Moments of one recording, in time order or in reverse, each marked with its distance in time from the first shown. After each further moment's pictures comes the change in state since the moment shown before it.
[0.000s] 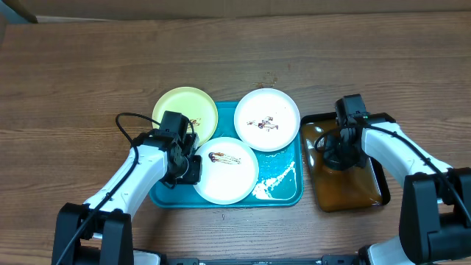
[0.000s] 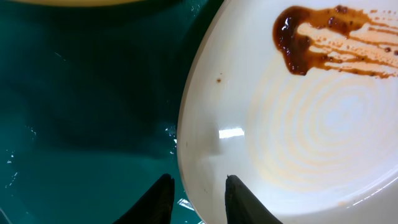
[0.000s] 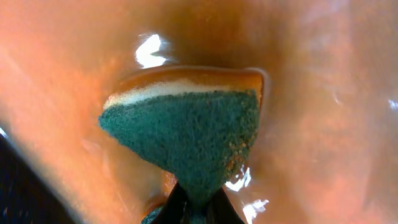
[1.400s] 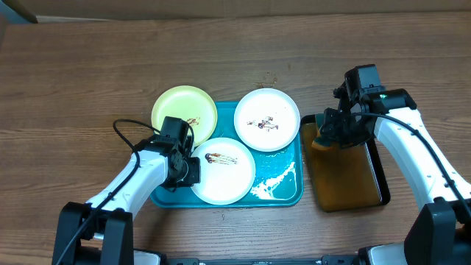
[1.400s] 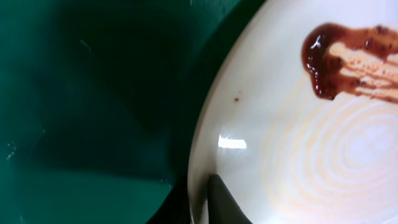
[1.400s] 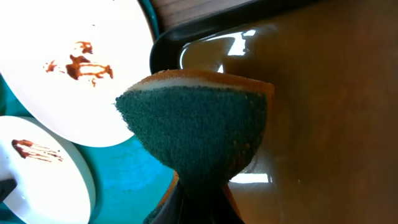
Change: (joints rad) left arm 0.000 -0.001 -0.068 0.094 -0.045 -0.100; right arm 0.003 -0.090 0.258 -0.181 -0.229 -0.074
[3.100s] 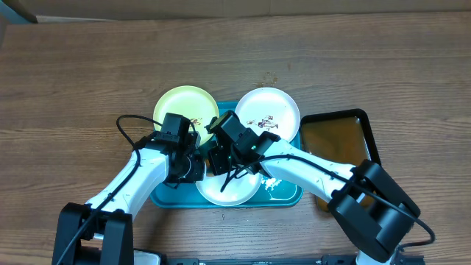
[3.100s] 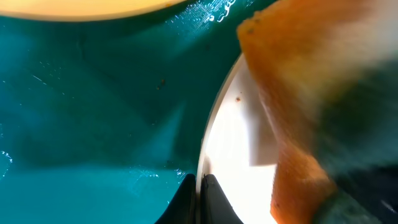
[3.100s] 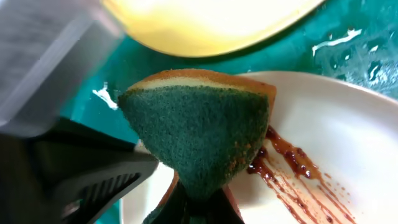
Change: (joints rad) left arm -0.014 -0.002 0.028 0.000 0.067 0.065; right arm 0.707 0.307 0.001 0.617 -0.033 0.210
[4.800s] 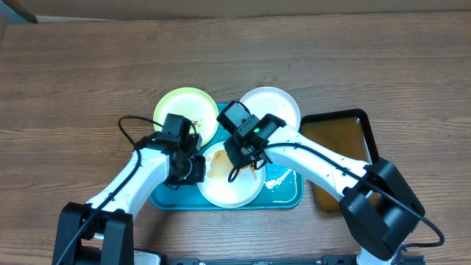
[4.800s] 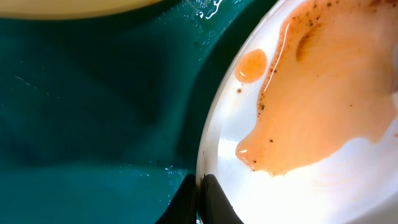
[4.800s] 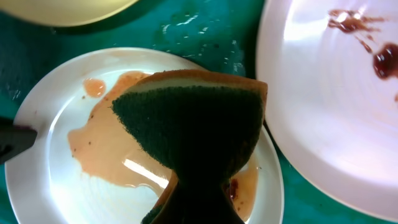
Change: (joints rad) left arm -0.005 0.002 0.002 -0.024 0.022 0.000; right arm -0.053 -0.019 0.146 -0.410 0.225 -0.239
